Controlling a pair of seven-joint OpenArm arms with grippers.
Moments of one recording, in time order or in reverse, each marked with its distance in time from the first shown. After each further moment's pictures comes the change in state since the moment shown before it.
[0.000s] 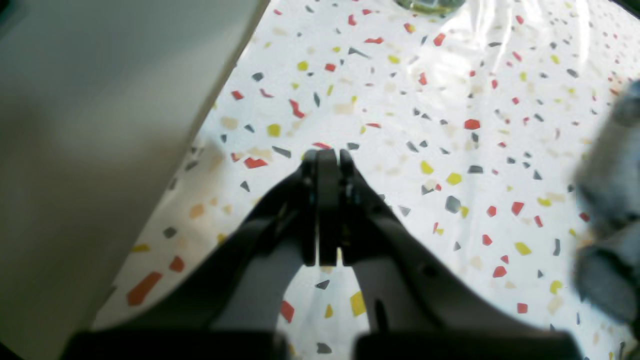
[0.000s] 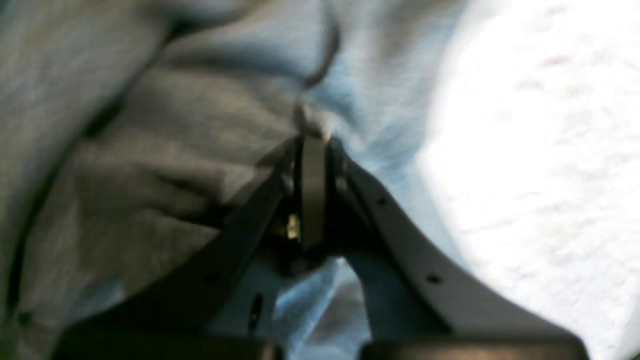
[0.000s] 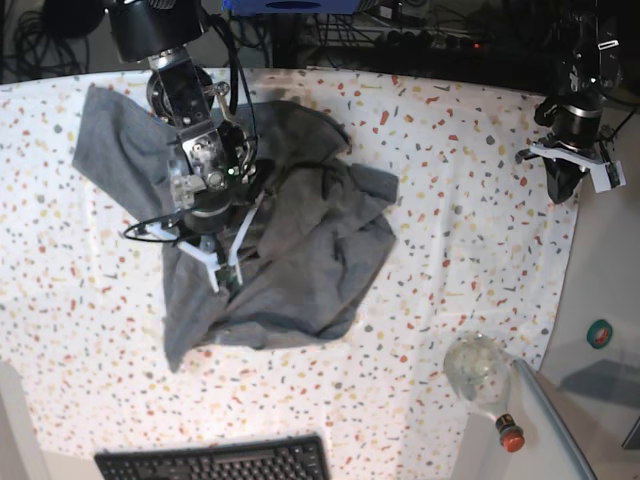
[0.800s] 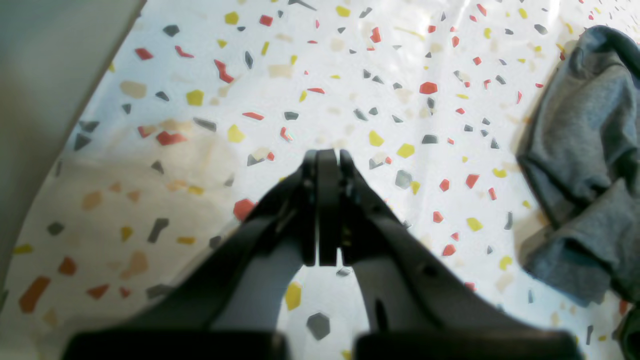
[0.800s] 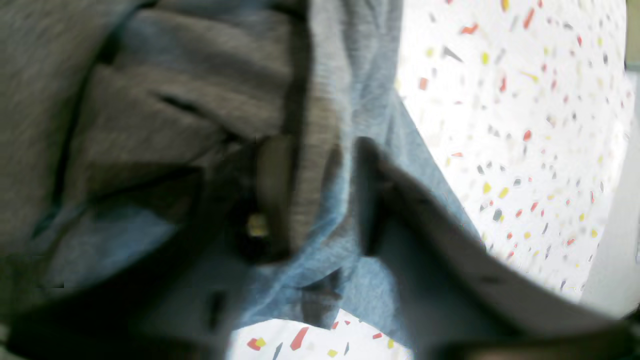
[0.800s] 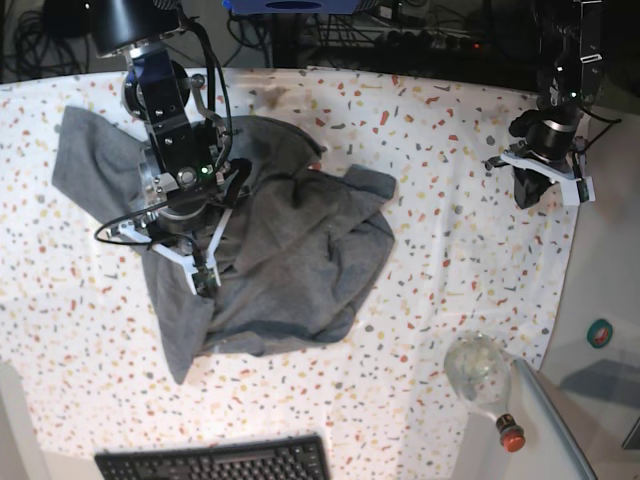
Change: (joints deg) left arm -4.0 1.3 4.9 0.0 0.1 0.2 6.2; right arm -2.4 2.8 0.4 10.1 -0.1 5.4 -9.8
